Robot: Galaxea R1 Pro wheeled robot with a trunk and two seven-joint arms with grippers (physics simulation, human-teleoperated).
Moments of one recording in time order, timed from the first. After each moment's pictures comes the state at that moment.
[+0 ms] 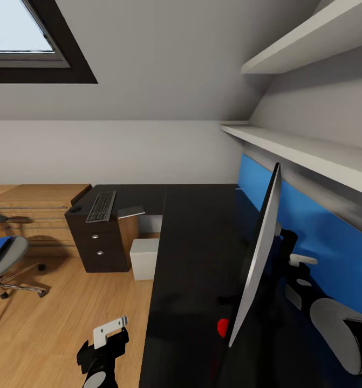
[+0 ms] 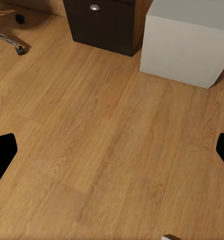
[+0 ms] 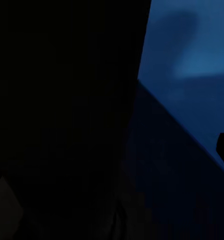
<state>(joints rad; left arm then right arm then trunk) 0.02 0.00 -0.36 -1.54 0.38 0.32 0.84 -0.95 -0.23 -0.12 -0.06 -0.05 -0.33 -0.12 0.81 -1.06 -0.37</state>
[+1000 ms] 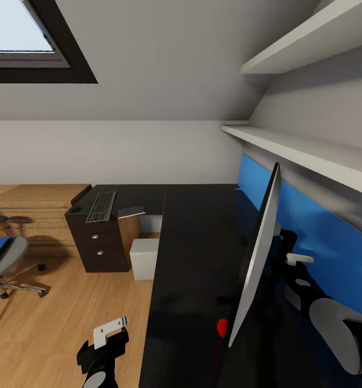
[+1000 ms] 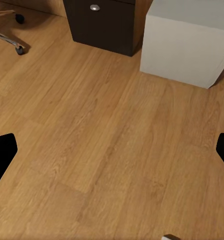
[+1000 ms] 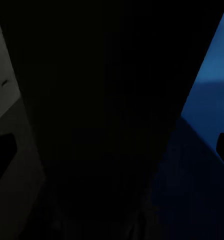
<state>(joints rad) 0.02 0.00 -0.36 -1.54 0.38 0.32 0.84 -0.95 -0.23 -0.12 -0.06 -0.01 -0.33 -0.09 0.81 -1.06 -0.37</state>
